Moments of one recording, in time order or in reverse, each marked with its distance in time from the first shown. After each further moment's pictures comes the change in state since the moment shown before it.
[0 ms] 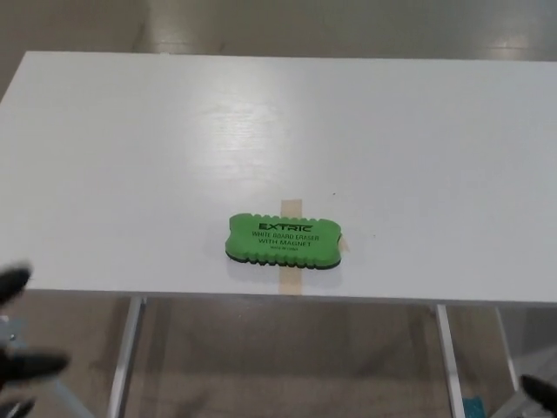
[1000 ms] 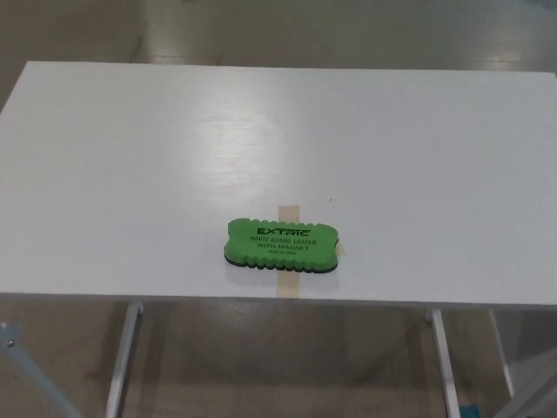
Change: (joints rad) left_arm -0.262 -0.037 -0.206 1.052 0.242 -0.143 0.276; right_arm 0.009 0.020 0.008 0.154 0.009 0.024 0.002
